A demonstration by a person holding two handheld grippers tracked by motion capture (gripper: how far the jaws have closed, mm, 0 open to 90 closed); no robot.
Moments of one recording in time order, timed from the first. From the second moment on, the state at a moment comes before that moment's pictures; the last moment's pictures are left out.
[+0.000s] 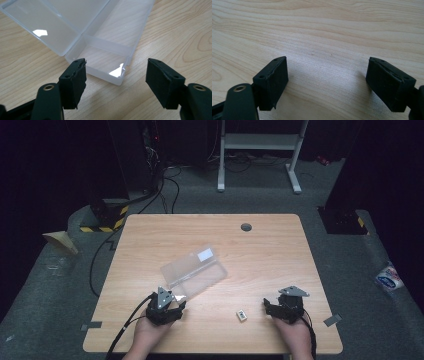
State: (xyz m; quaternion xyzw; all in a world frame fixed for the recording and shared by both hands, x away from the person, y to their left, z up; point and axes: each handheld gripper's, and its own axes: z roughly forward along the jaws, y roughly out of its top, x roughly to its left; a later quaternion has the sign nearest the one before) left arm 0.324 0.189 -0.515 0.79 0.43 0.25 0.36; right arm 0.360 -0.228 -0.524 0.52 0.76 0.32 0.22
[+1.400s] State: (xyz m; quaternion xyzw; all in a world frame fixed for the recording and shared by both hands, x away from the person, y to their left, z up) left arm 0.345 0.219 -0.523 0.77 0.49 0.25 0.34; right arm 0.360 -0.228 -0.524 0.52 0.76 0.32 0.22
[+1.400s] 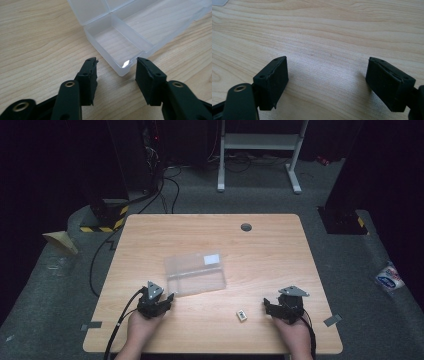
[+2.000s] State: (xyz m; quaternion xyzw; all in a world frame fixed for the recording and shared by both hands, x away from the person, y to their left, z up) left arm 0.356 0.222 -0.524 0.76 0.49 0.25 0.34; right arm 0.359 -0.227 -0.524 0.52 0.76 0.32 0.23
